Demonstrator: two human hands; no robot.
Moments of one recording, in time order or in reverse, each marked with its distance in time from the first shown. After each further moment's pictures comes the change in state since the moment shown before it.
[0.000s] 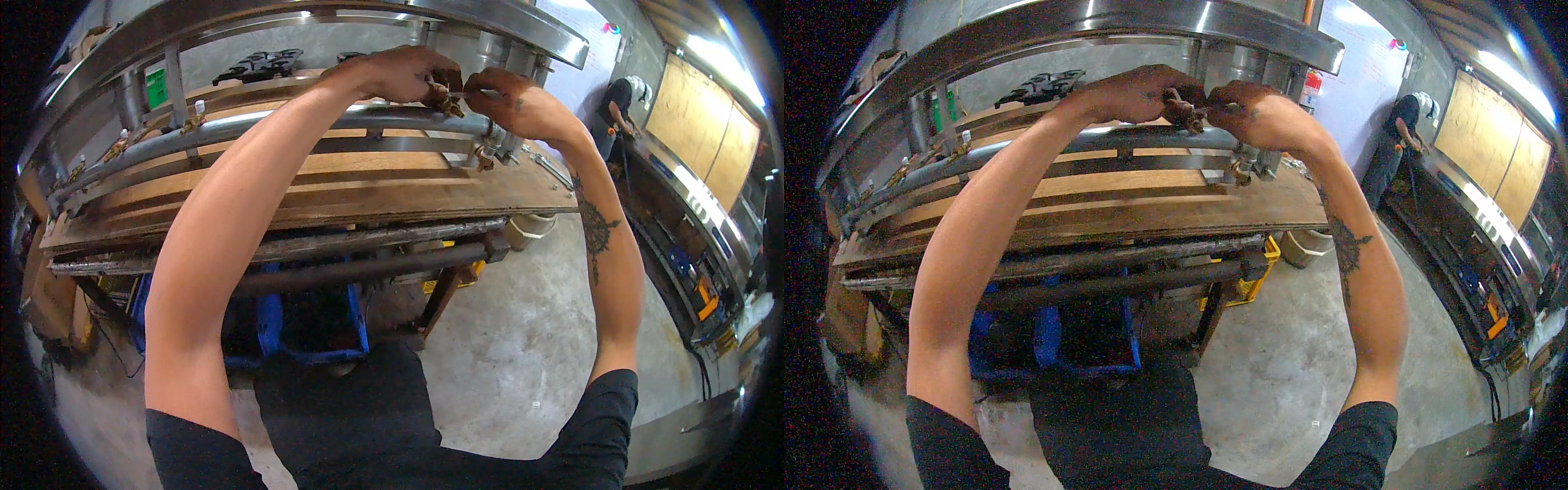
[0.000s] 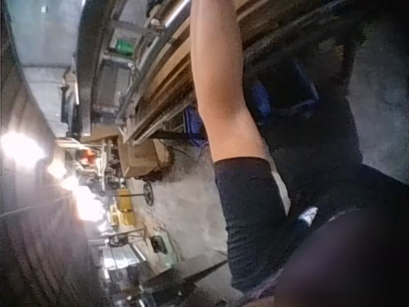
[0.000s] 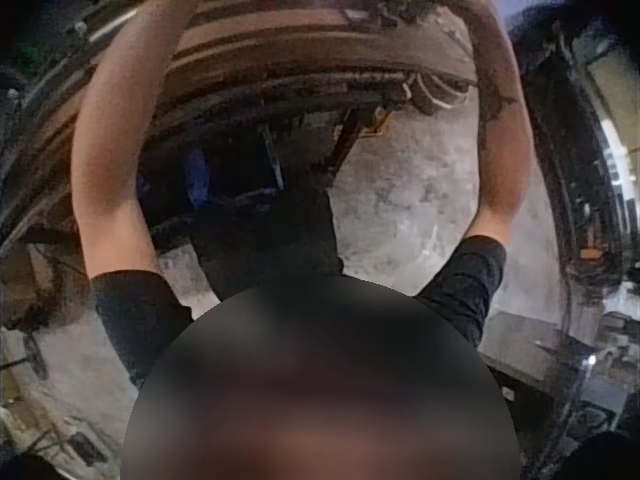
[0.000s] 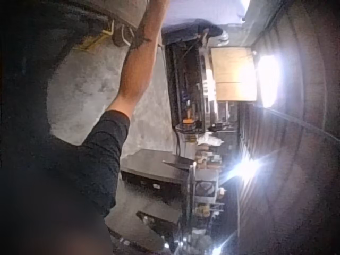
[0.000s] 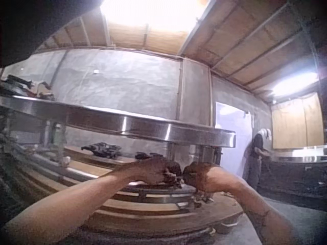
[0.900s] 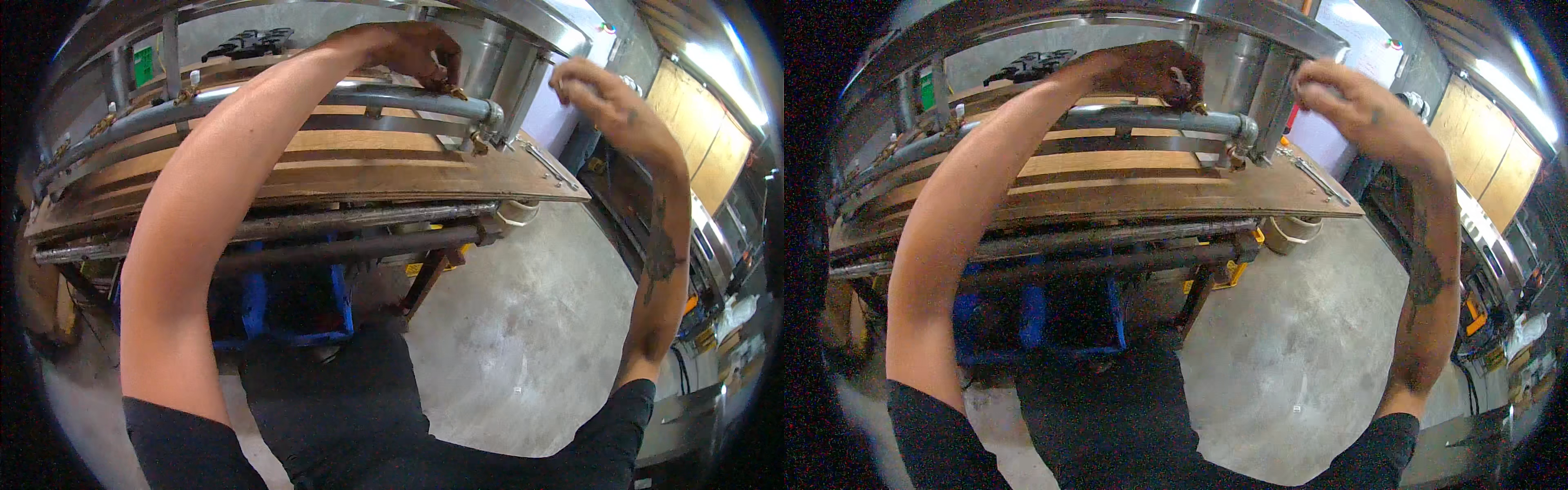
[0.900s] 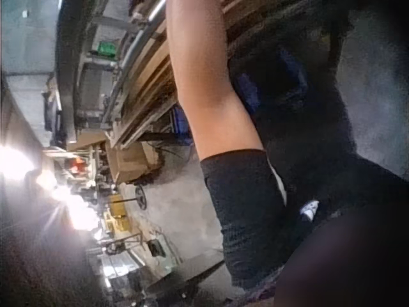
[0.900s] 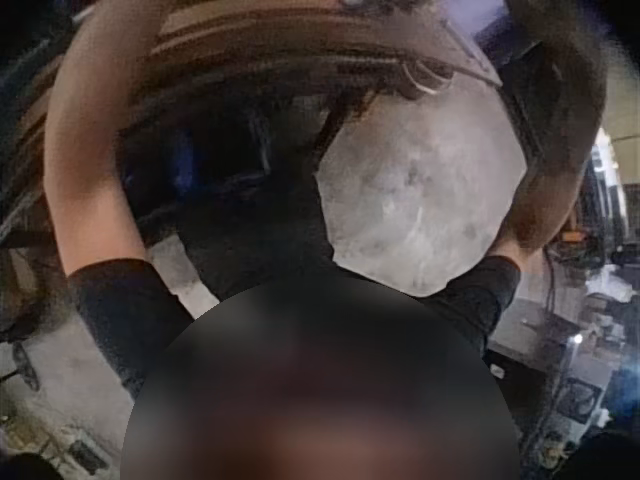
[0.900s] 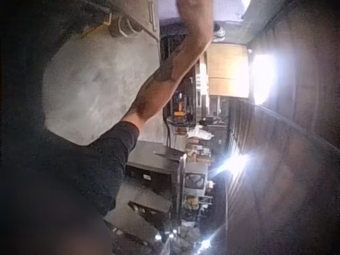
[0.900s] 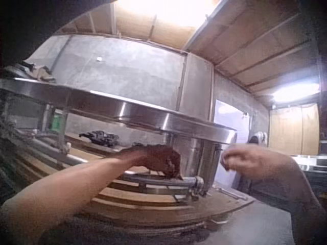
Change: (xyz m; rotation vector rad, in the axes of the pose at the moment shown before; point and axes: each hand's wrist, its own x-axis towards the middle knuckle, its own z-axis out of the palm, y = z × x) left_hand 0.010 -0.017 -0.012 -0.184 -0.140 0.042; right_hand -0.064 -0.028 -0.097 0.060 -0.116 0.058
